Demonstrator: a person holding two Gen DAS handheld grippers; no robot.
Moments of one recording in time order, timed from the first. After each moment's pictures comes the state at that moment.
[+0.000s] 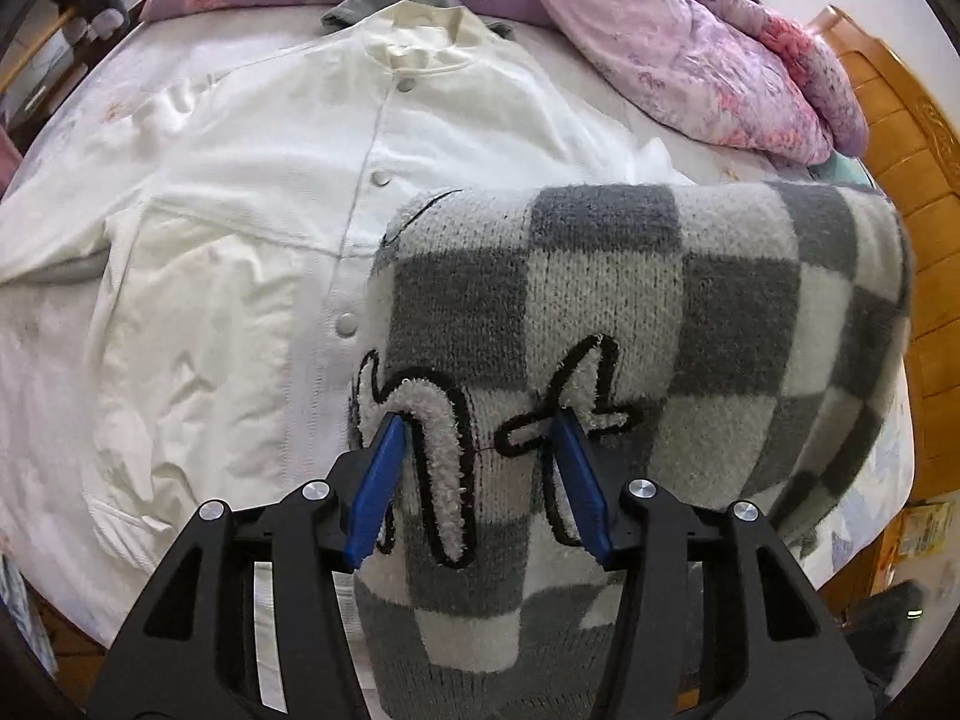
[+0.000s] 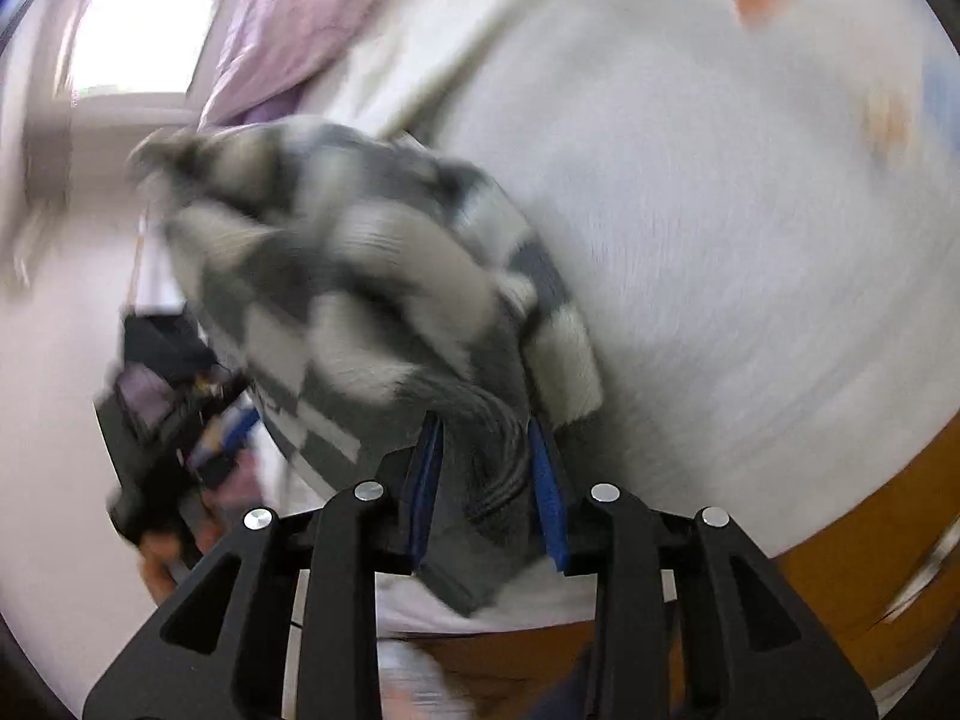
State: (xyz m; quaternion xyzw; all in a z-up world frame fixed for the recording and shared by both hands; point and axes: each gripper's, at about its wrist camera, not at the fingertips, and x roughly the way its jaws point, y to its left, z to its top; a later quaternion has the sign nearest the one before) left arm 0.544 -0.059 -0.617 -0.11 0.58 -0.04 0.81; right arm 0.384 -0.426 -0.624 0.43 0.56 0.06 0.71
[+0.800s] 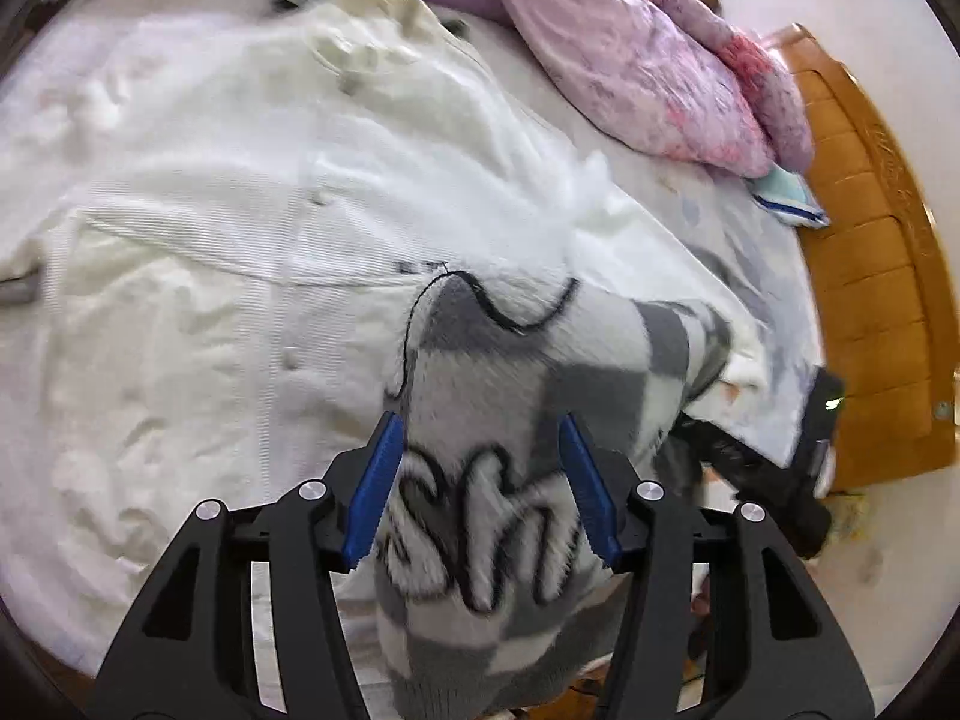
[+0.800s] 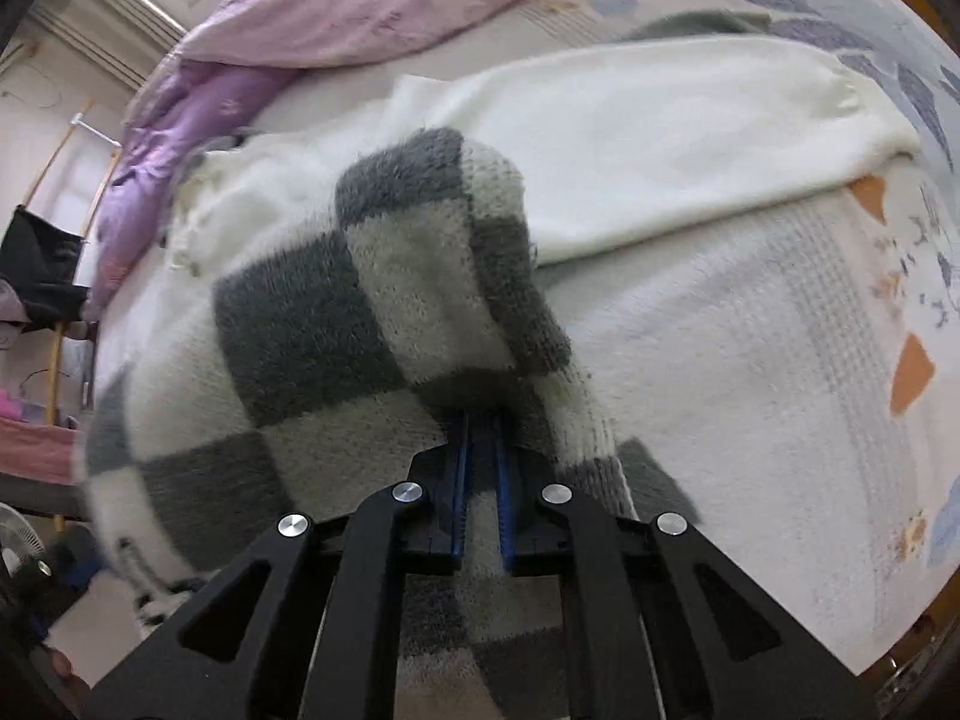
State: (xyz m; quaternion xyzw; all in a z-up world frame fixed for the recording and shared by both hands) left arm 0.585 -0.037 -0.608 -0.18 0.61 -0.13 0.76; right arm 0.567 -0.368 -0.648 0.23 0.58 -0.01 0.78
